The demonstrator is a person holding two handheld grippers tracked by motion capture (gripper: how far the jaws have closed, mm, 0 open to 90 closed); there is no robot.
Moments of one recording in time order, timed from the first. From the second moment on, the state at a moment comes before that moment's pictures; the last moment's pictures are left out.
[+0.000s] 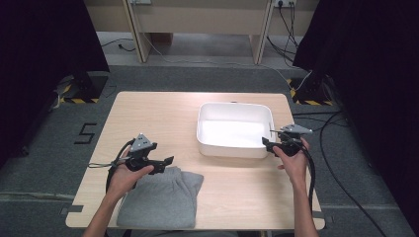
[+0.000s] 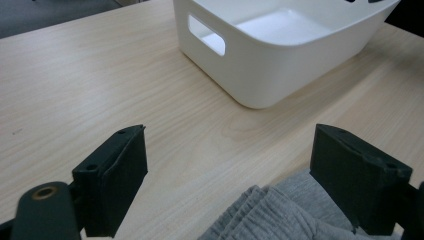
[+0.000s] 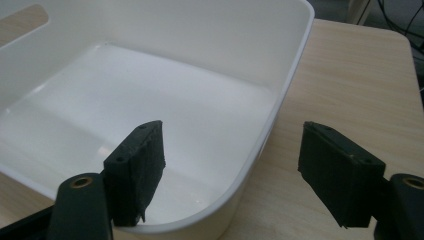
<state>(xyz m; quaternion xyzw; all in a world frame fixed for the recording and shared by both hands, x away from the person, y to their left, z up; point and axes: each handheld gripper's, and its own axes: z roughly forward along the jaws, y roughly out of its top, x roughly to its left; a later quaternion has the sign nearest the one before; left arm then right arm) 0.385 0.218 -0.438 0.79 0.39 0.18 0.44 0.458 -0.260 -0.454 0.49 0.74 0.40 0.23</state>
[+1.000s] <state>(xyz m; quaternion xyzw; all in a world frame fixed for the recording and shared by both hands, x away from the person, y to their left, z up) 0.391 0.214 -0.451 0.79 0.40 0.18 0.43 0.459 -0.185 -0.462 0.46 0.75 0.42 0.20</state>
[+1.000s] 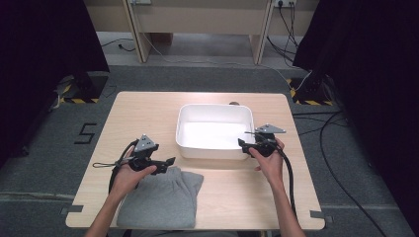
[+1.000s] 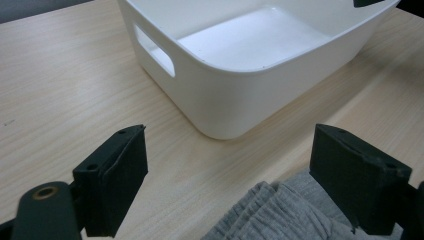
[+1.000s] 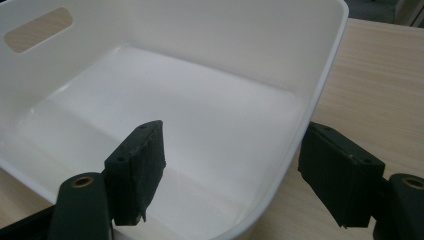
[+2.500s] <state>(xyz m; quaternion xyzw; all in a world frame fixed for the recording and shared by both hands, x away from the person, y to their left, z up) 0.406 0.200 -0.469 0.79 0.39 0.21 0.43 0.452 -0.162 -0.463 0.43 0.77 0.43 0.19</state>
